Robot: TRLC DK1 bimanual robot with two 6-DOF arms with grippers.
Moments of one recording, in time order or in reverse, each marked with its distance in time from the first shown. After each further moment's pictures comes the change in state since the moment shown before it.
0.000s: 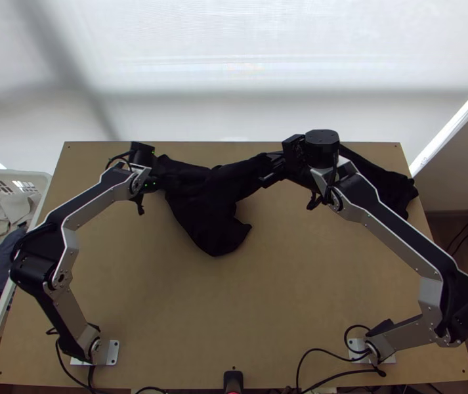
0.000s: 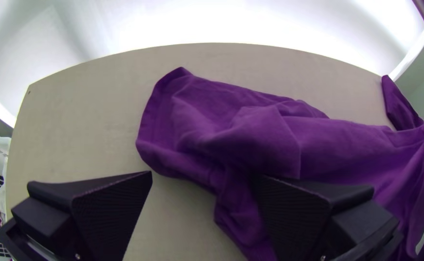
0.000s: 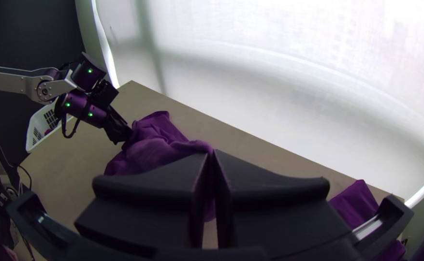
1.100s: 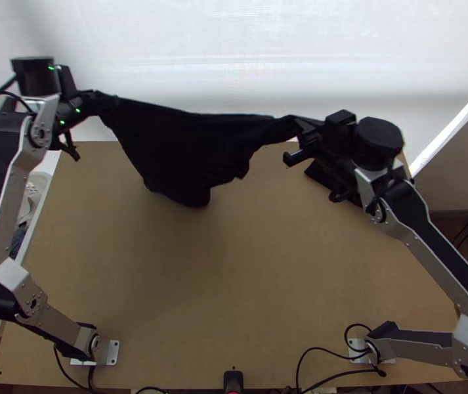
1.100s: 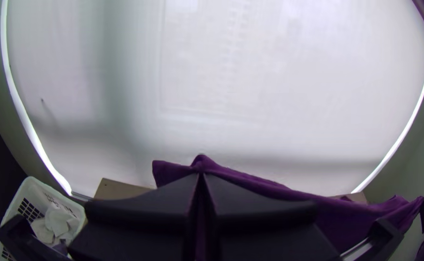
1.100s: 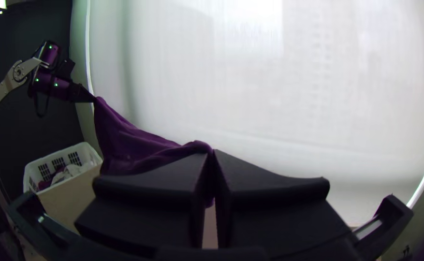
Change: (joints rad) left arm 0.173 -0.225 0.698 -0.423 -0.025 -0.027; right arm -0.026 -0.233 0.042 0.110 0.090 0.037
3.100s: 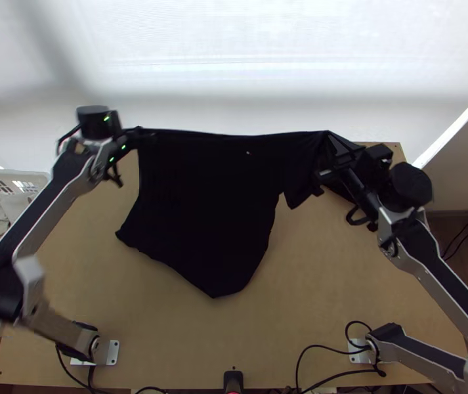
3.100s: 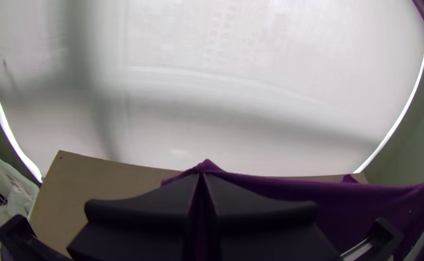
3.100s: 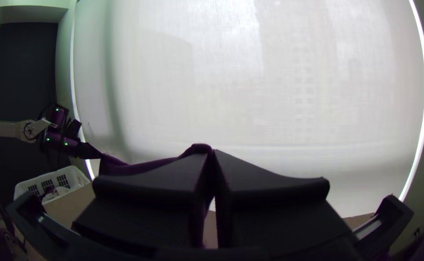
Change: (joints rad) left arm -0.086 0.037 -0.525 0.517 0.032 -0.055; right arm -0.121 -0.184 -0.415 0.361 -0.004 0.071
